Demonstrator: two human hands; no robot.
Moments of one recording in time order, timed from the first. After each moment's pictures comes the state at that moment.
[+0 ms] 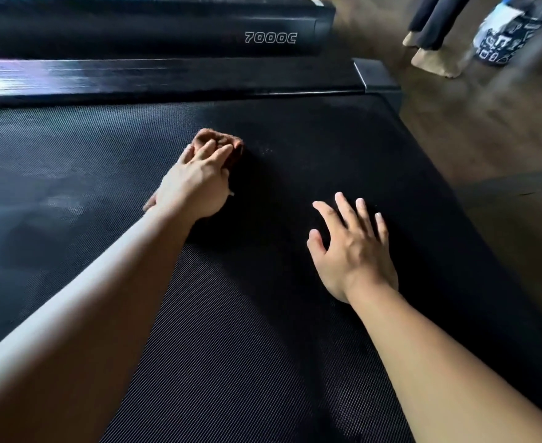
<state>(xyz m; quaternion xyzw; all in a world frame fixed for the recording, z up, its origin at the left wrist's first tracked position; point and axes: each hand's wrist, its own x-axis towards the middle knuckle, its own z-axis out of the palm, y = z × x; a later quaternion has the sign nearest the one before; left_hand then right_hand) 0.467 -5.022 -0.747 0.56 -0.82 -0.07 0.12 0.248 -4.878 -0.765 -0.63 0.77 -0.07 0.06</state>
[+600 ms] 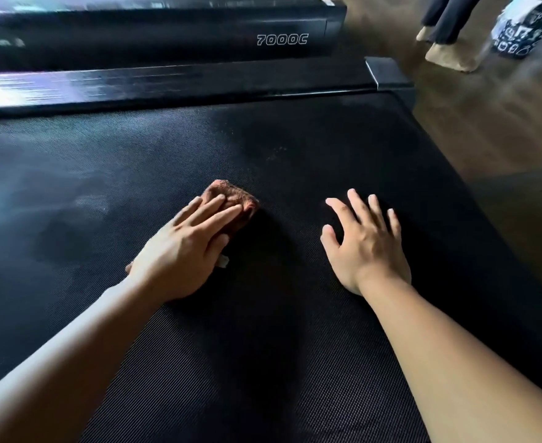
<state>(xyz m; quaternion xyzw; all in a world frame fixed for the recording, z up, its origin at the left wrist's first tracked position) 0.530 -4.920 -0.756 0.51 -0.84 -0.11 0.12 0.248 -4.878 -0.766 -0.63 0.77 -0.08 0.06</state>
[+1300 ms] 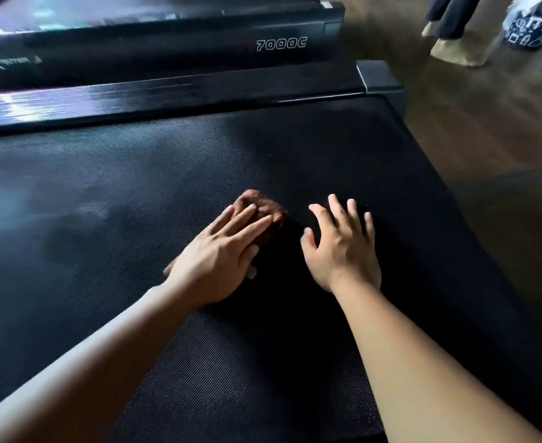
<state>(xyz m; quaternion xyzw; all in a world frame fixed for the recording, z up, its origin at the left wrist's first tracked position) 0.465 -4.908 -0.756 0.45 -0.88 -0.10 0.08 0.244 -4.877 -0.767 -0.64 0.75 -0.15 0.09</state>
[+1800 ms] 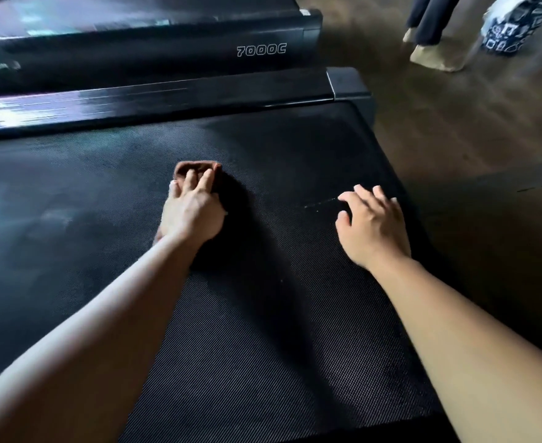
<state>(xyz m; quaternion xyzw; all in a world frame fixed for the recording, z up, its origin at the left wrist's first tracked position) 0.396 -4.969 -0.732 0.67 -0.73 -0.09 0.08 0.124 -4.892 -0.752 -0.63 0.76 -0.15 0.04</state>
